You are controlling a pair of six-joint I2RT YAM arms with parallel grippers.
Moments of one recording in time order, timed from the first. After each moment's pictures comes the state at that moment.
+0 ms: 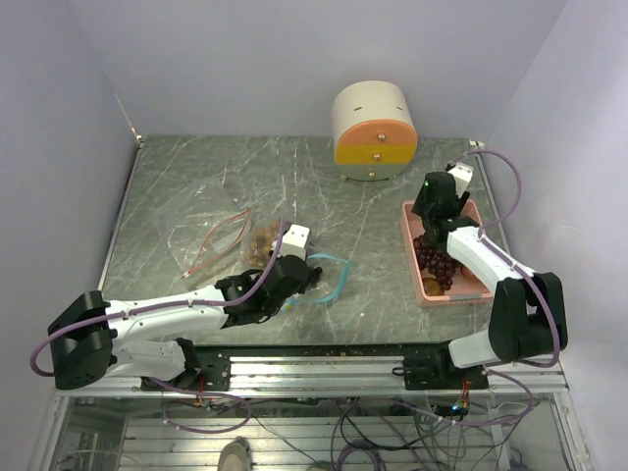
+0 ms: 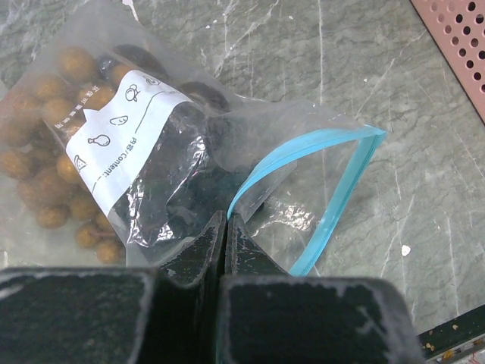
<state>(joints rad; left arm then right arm) -1.13 1.19 0.70 -0.09 -0.65 -0.50 0.19 1.42 0.89 -0.06 0.52 0.36</state>
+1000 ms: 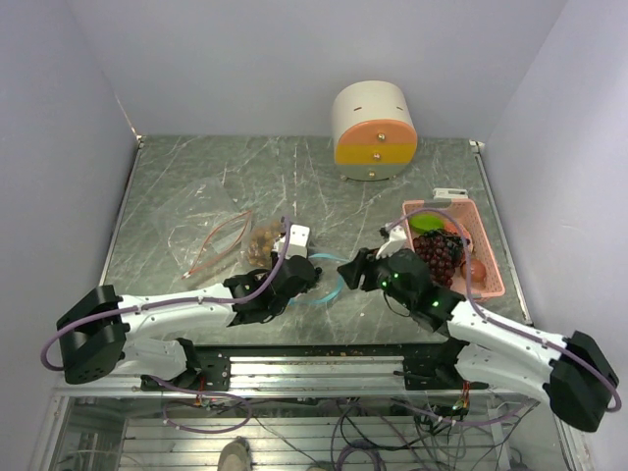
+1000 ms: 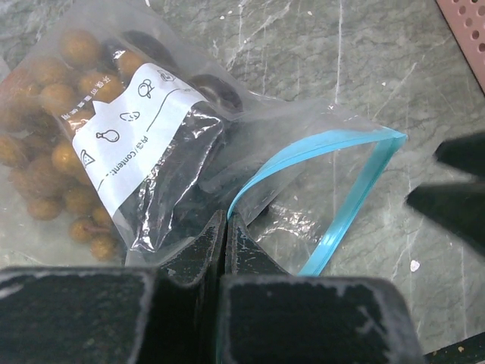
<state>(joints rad) -1.13 1.25 0.71 -0.09 -0.69 -0.55 0.79 0.92 0.41 0.14 0.16 0.54</state>
